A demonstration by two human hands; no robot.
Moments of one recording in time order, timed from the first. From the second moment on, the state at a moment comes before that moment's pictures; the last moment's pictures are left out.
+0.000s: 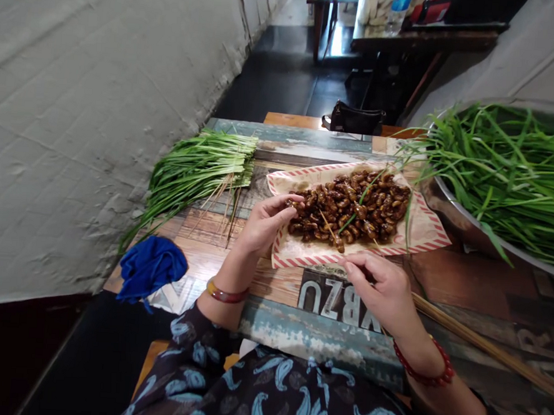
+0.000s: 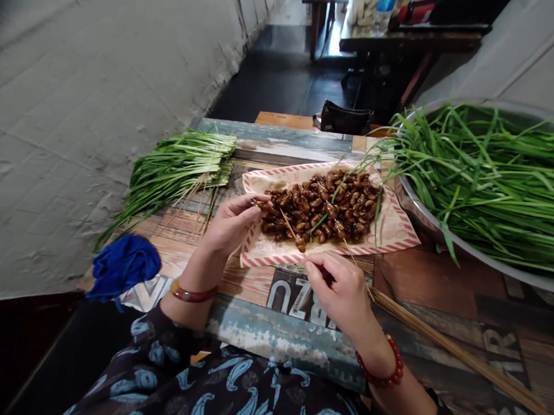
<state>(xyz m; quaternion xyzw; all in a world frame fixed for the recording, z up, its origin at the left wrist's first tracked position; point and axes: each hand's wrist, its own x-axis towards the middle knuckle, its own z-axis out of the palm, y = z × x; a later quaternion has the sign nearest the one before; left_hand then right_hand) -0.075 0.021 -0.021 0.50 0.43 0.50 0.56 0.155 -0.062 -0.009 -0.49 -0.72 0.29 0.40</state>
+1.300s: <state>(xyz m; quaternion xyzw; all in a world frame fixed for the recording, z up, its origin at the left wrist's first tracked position) -0.059 0.005 -0.007 0.29 0.42 0.50 0.70 0.143 -0.073 -0.008 -0.51 -0.72 0.35 0.31</state>
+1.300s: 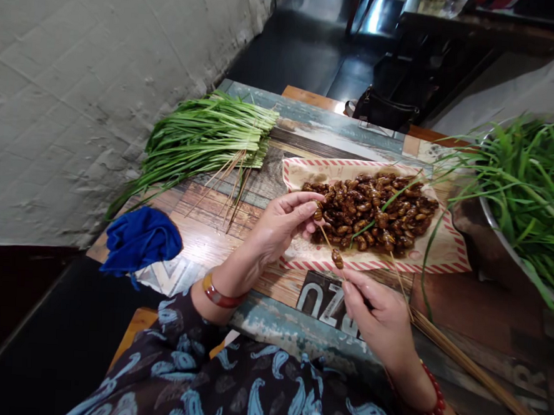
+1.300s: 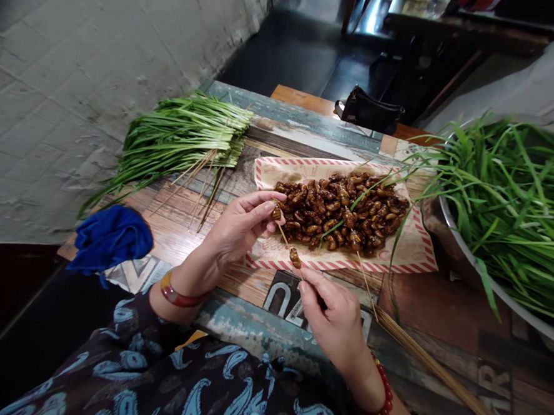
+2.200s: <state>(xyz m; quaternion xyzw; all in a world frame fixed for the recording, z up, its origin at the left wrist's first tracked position) -0.051 0.001 -0.005 0.31 0.43 0.53 0.66 0.141 -0.073 -0.011 -0.51 -0.72 0.33 0.32</state>
